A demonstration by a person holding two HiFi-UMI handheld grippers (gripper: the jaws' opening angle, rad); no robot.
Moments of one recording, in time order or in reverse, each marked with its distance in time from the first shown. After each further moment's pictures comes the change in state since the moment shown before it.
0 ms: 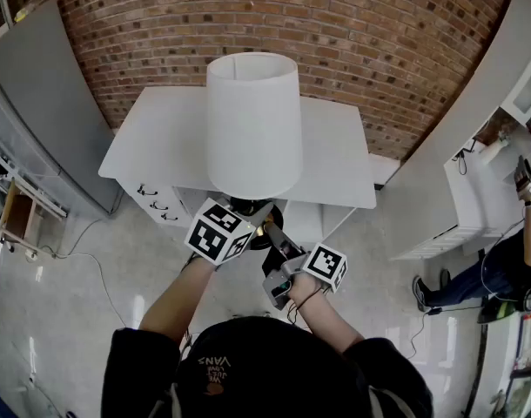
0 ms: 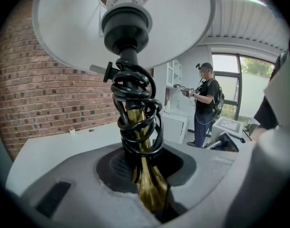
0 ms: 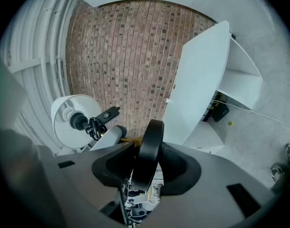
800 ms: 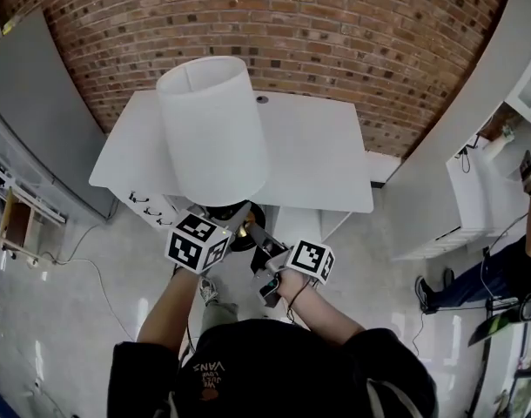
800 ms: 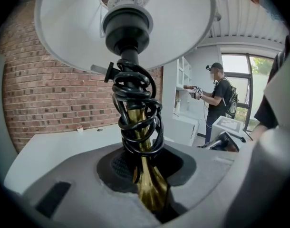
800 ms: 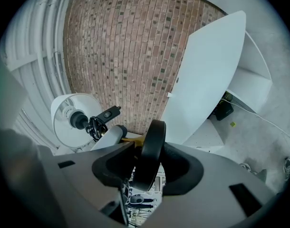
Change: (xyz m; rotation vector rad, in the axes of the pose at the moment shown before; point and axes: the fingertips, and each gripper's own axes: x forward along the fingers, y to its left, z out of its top) left arm 0.027 0.029 -0.009 -0.053 -0.030 0.098; right arm 0.029 -0.022 0.023 -0.036 0.116 0.008
